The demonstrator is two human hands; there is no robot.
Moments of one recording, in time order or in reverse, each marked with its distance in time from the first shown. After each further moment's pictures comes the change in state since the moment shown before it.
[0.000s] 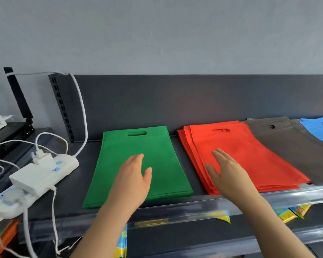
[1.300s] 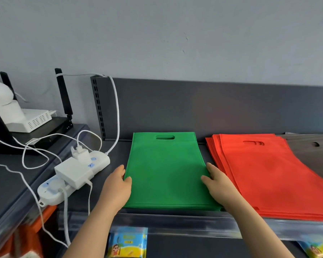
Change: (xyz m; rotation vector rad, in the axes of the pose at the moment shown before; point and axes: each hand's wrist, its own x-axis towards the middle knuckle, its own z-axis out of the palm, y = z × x) left_hand 0.009 -0.099 -0.021 -0.362 0.014 -0.491; right_hand 0.030 -0.063 0.052 0.587 -0.347 0.195
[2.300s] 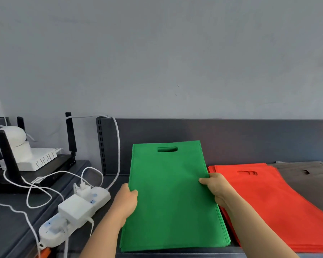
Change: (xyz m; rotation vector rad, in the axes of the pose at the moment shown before) left_hand 0.035 0.041 -0.004 -0.126 -0.045 -0.001; right_hand 0.056 -0.047 -0.031 0.501 0.085 0.118
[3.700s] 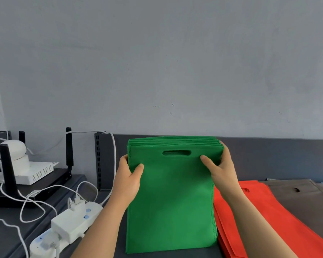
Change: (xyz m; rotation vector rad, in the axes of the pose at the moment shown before) left_hand -0.033 0.092 -0.016 -0.299 0.195 0.541; right_hand -0.040 -0.069 -0.030 0.029 0.092 -0.738
